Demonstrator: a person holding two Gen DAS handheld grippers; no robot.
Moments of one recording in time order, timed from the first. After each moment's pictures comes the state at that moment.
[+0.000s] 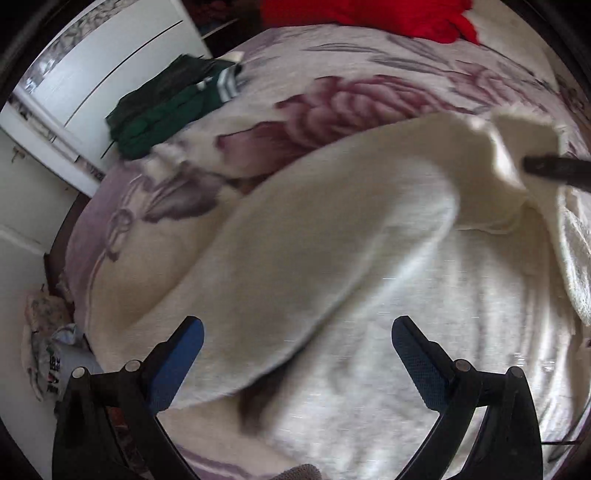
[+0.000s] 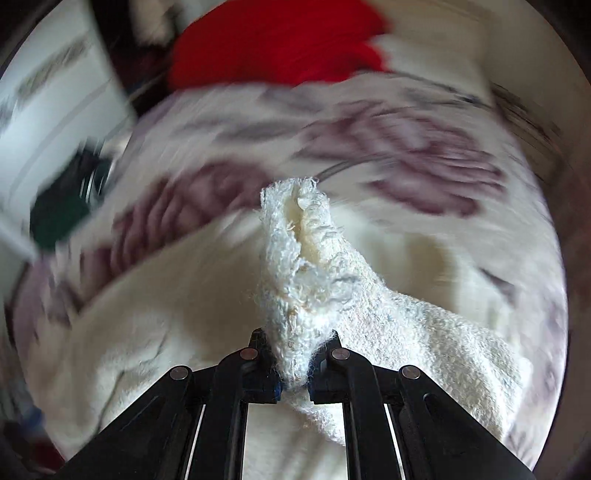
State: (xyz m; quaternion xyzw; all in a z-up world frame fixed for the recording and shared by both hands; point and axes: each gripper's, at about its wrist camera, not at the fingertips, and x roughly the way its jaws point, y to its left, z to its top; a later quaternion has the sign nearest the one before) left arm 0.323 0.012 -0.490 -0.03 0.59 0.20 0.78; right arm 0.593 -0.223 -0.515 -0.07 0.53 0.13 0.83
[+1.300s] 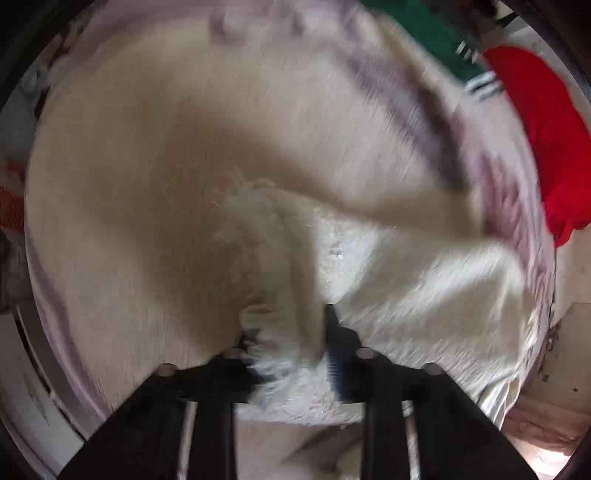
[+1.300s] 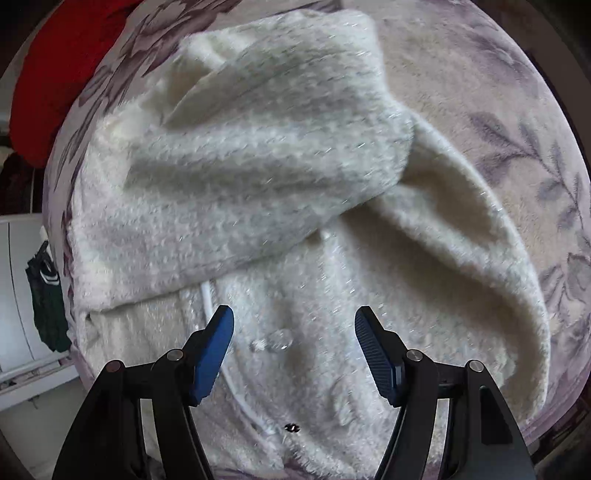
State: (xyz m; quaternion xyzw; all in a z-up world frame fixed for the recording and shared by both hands) left arm 0.213 0.231 -0.575 -0.46 0.52 0.29 0.66; right arm 0.359 -0.462 -0.586 0.27 0.69 -0.08 0.67
